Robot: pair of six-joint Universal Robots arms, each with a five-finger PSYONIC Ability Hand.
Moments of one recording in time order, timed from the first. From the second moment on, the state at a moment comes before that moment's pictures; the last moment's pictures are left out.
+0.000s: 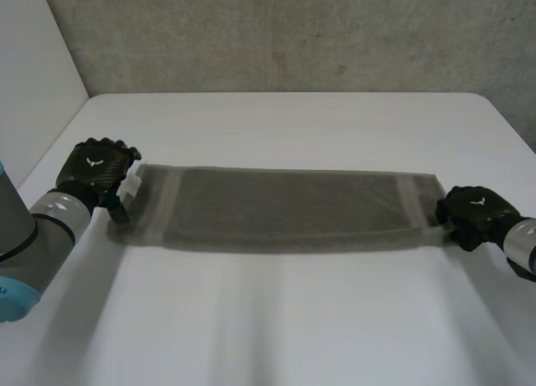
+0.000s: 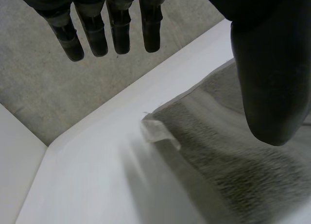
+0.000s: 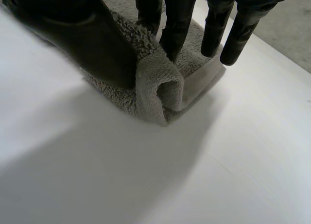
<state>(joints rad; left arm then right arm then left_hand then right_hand) 4.58 -1.92 -1.74 3.46 -1.38 3.51 1.43 -1.01 1.64 -0.07 1.04 2.50 0.33 0.30 0.23 0.24 0.09 1.30 1.28 0.23 0.25 1.16</state>
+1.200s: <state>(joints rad) 4.48 -1.92 -1.67 3.46 -1.39 3.45 2.24 -0.93 1.23 -0.09 1.30 2.46 0.33 0.30 0.23 0.24 0.09 0.24 0.25 0.23 0.25 0.06</state>
